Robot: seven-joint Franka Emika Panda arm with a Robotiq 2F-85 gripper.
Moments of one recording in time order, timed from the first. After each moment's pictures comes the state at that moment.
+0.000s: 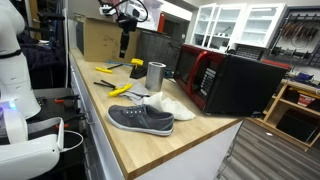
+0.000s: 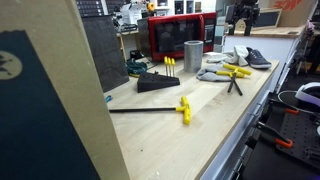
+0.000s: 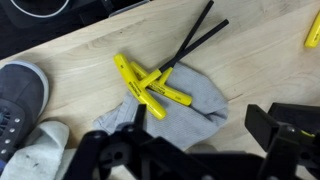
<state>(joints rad) -0.11 -0.43 -0.14 -2.50 0.11 2.01 0.08</state>
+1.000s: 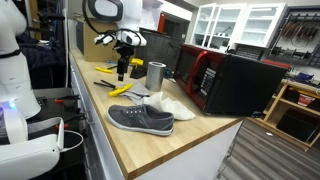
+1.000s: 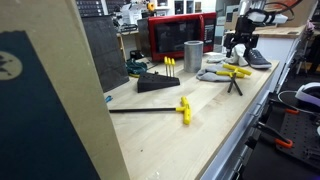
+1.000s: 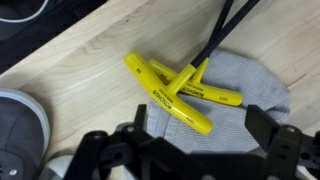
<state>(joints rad) -0.17 -0.32 -0.15 -2.69 0.12 2.40 0.17</state>
